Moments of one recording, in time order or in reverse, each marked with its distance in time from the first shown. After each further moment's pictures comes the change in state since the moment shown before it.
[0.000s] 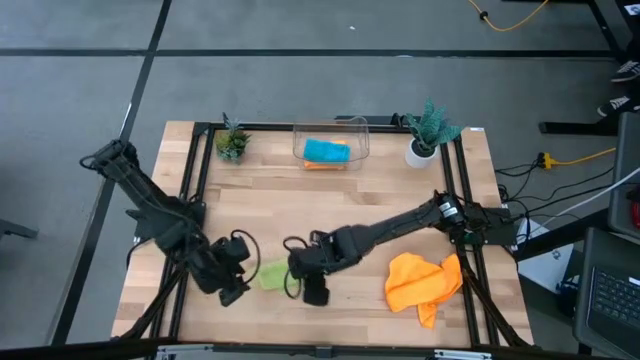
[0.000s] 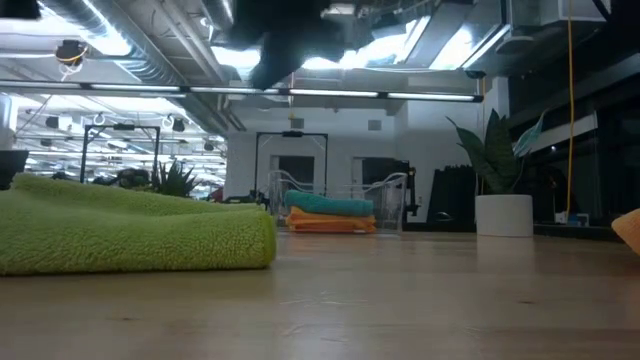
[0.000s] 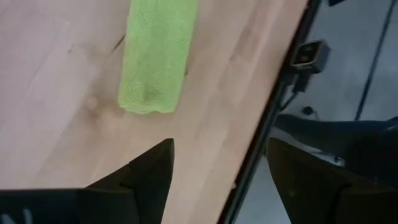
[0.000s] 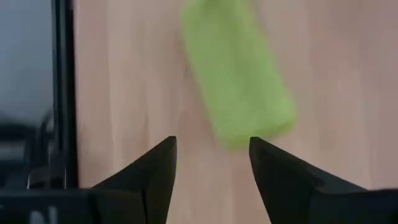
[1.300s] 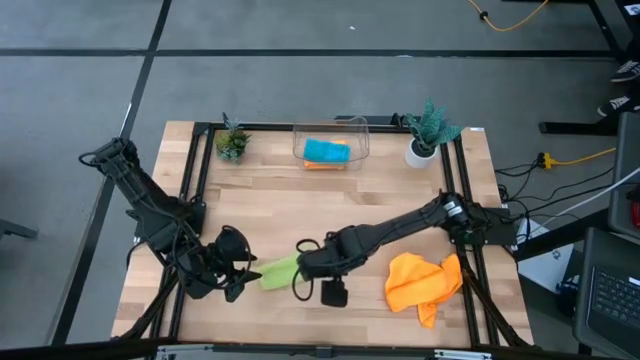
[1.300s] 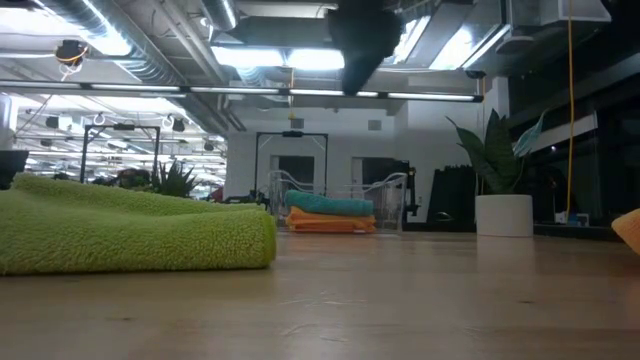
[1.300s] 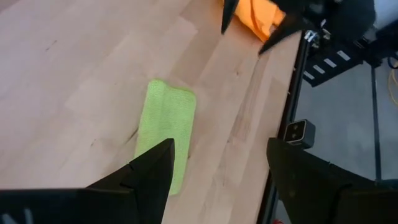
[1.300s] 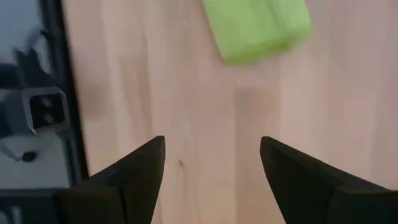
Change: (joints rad) left arm -0.072 -0.024 0.000 0.071 -0.396 0.052; right arm 0.018 -0.032 -0.003 -0.233 -0.096 0.003
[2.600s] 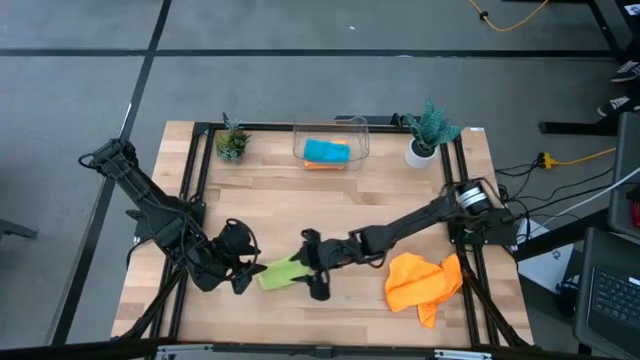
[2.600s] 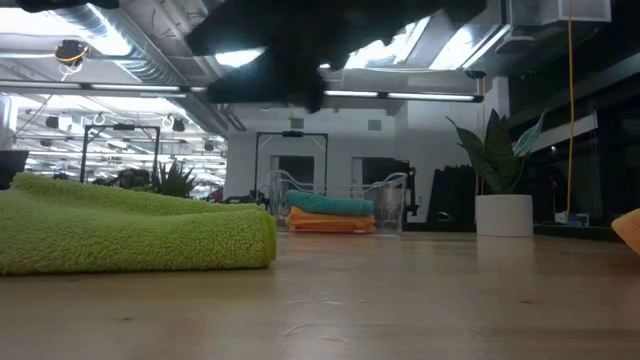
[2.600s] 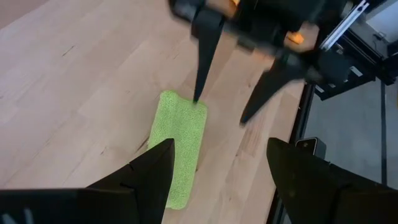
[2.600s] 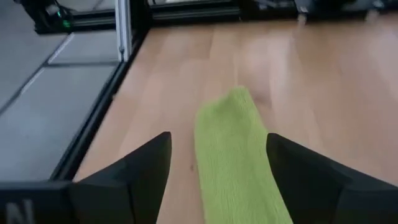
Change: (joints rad) left arm 0.072 0.000 -0.001 -0.001 0.012 -0.002; right arm -0.037 -0.202 -0.792 1.401 0.166 -0.210
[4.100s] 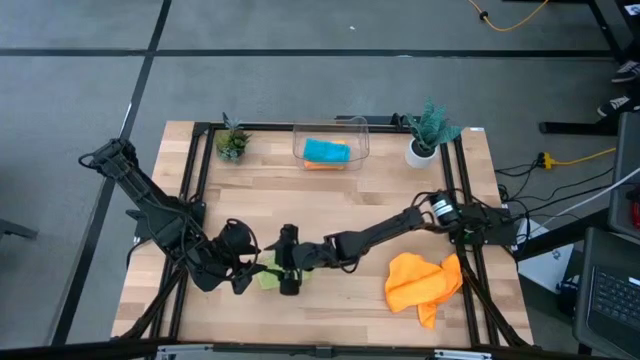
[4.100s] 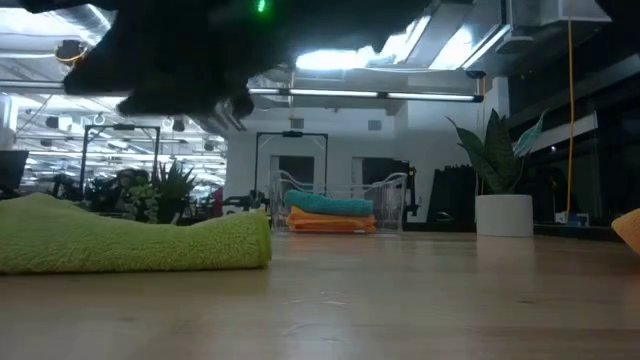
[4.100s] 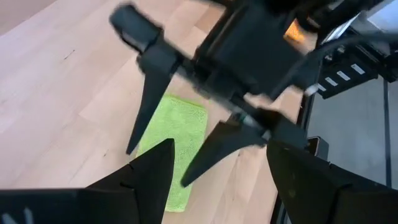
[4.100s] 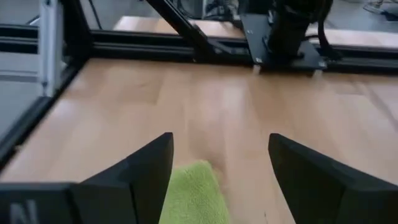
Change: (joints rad) left arm 0.000 0.000 0.000 -0.003 -0.003 0.019; right arm -0.021 0.265 0.314 0.049 0.191 -0.155
